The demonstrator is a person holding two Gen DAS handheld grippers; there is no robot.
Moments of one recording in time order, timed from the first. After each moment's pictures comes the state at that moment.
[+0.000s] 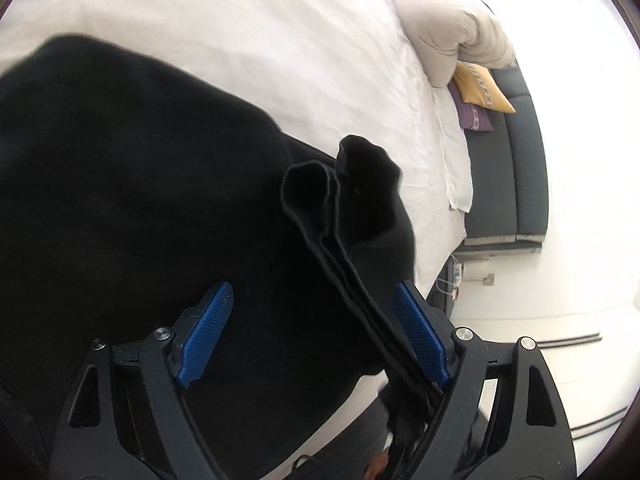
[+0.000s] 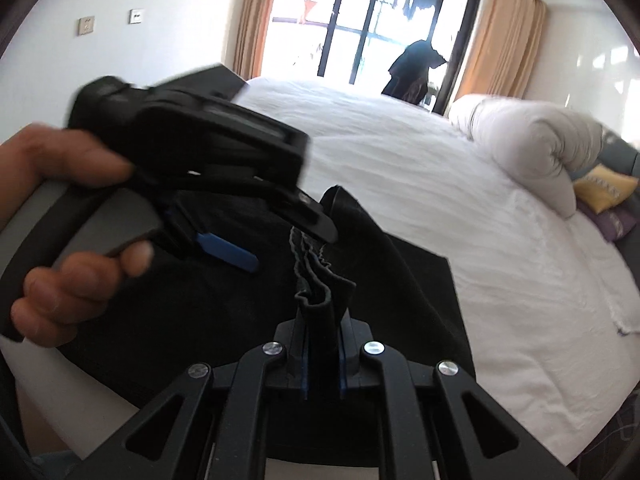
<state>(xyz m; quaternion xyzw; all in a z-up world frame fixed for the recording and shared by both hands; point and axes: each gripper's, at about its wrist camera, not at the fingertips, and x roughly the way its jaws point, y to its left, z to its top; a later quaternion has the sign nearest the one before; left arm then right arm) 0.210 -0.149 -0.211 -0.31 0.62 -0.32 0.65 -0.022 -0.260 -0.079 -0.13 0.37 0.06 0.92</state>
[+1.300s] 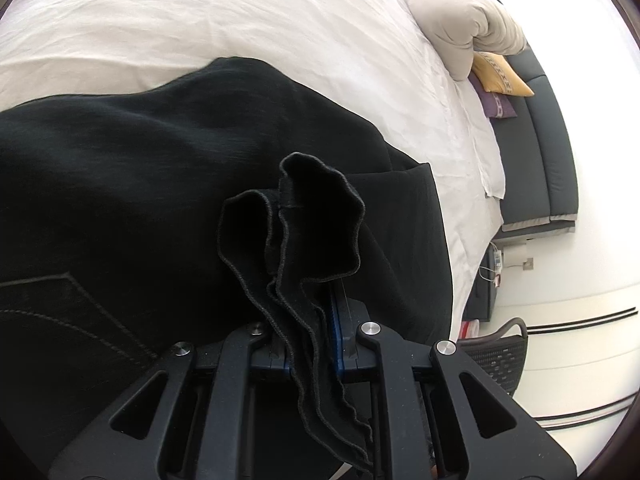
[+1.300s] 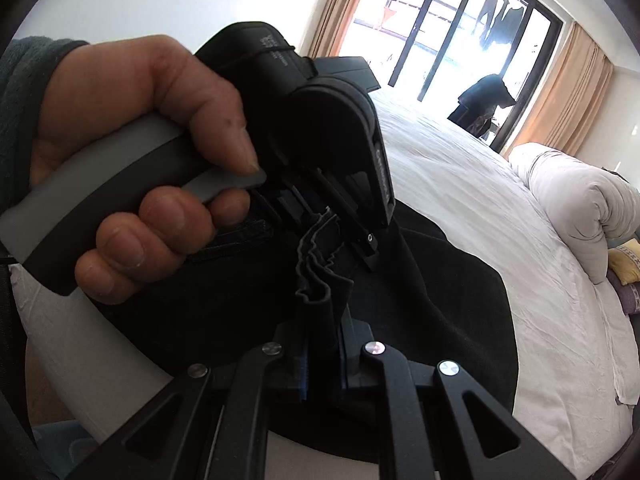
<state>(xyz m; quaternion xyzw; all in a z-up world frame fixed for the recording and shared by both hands) 0.190 -0.064 -0.206 -0.24 0.62 -0.29 0.69 -0.032 -0.170 -0.098 -0.21 0.37 0.15 0.89</state>
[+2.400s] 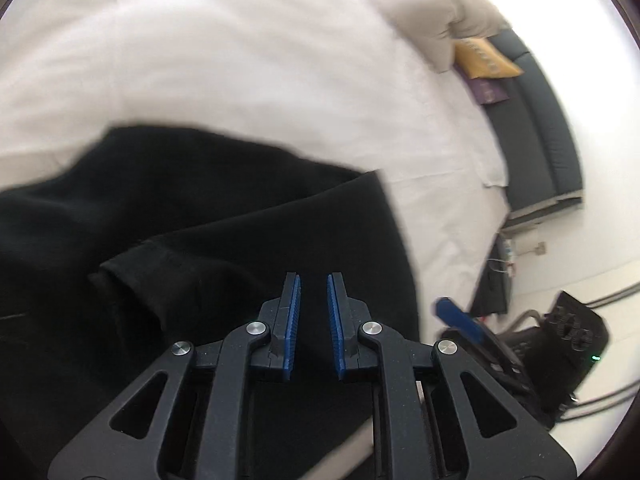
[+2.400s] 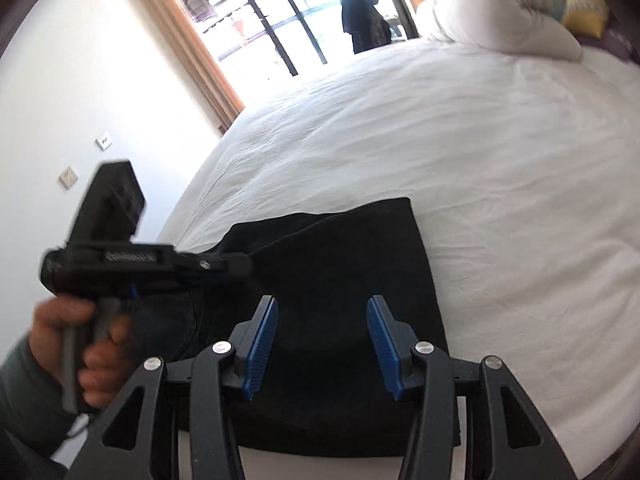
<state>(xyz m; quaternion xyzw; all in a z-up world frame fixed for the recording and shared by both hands) 0.203 -0.139 -0.170 -0.18 0.60 -0.29 0.73 0.044 -0.418 -0.094 0.20 0.41 0.11 0.88</state>
